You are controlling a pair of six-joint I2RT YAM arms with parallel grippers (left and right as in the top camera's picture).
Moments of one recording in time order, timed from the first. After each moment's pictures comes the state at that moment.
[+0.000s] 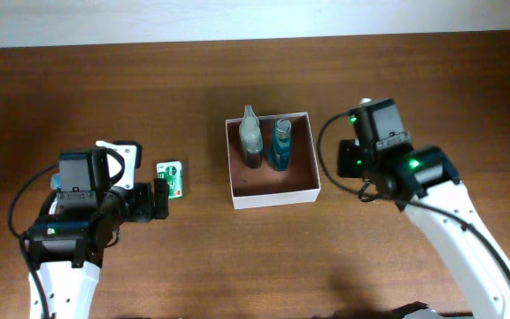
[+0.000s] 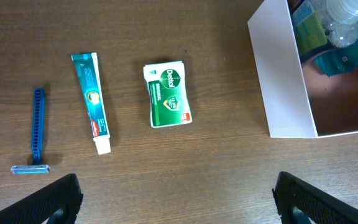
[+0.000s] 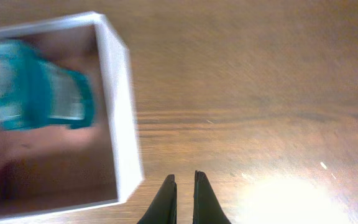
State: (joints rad) left arm 0.02 1.06 1.03 -0.96 0.12 0.03; right arm 0.28 1.37 1.21 -0.92 0.15 0.36
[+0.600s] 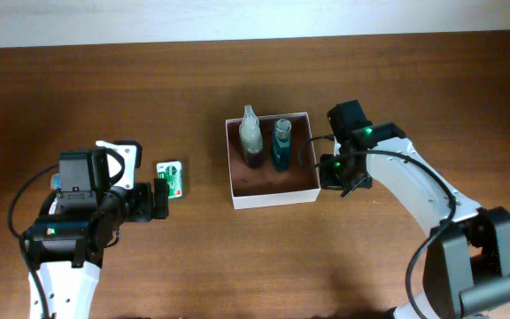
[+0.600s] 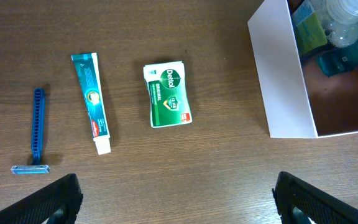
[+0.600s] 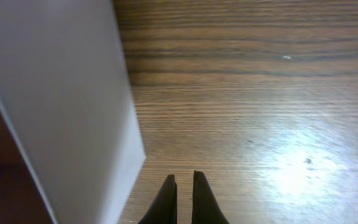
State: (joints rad) left arm 0.02 1.06 1.03 -0.96 0.12 0.03; right arm 0.25 1.73 1.19 -0.91 -0.08 0.33
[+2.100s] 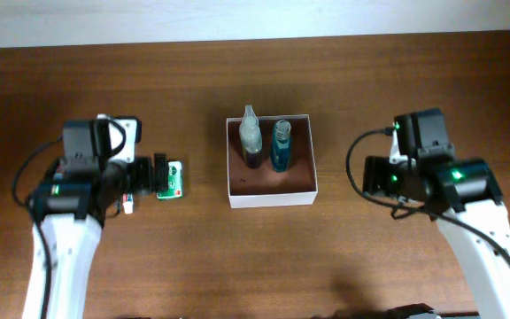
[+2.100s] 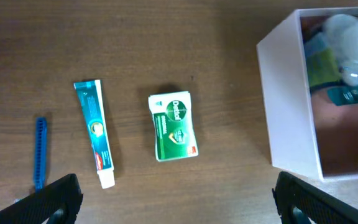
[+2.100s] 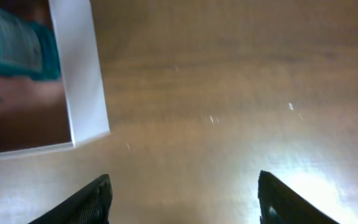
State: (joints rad) left arm 0.02 1.28 1.16 -0.90 0.12 0.02; right arm 0.13 1.23 1.19 -1.15 0.05 0.27
